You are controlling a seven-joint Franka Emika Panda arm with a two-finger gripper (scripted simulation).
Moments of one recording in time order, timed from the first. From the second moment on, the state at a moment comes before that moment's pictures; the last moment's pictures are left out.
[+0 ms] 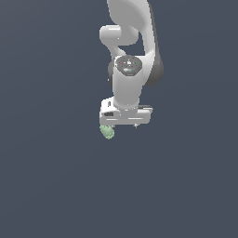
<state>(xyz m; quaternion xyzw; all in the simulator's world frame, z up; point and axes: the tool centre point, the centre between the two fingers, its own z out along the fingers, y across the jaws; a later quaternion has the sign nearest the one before) -0.003 0.022 0.169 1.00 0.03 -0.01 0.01</state>
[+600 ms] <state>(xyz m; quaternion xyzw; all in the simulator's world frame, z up) -0.006 0.028 0.177 1.00 0.03 -0.01 0.00</state>
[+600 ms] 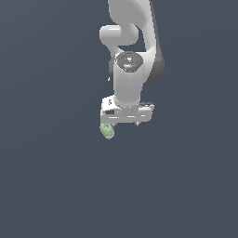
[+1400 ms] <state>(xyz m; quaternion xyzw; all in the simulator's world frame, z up) -0.015 0.009 0.163 1.00 0.08 -0.01 0.00</state>
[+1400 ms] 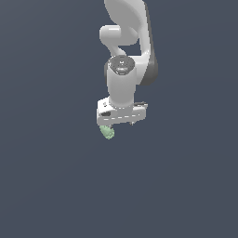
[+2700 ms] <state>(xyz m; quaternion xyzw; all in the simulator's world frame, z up) -0.060 -0.062 0.111 0.96 0.29 0.00 0.00</state>
